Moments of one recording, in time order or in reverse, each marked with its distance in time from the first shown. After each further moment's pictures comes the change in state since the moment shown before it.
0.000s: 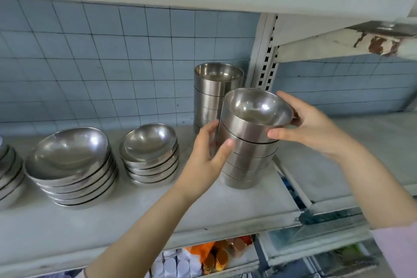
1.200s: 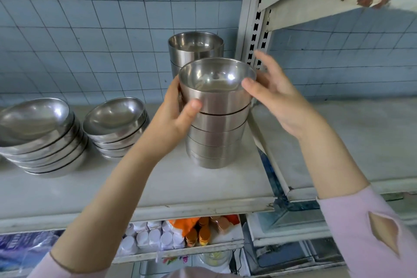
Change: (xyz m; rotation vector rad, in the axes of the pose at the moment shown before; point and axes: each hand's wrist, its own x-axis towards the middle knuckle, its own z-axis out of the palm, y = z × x) left_hand 0.031 0.022 0.019 0.228 0.072 0.204; right_hand 0.024 0.028 -0.005 0.374 -0.127 -0.190
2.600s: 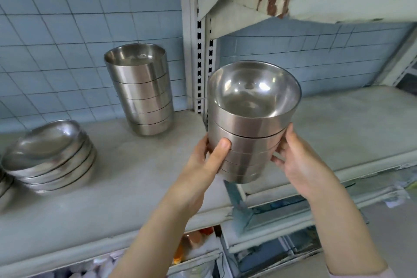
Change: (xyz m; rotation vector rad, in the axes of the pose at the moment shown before) left_hand -0.020 0.019 0.149 -0.499 -0.146 -0.554; right_hand -0.109 0.061 -0.083 0.283 0.351 0.321
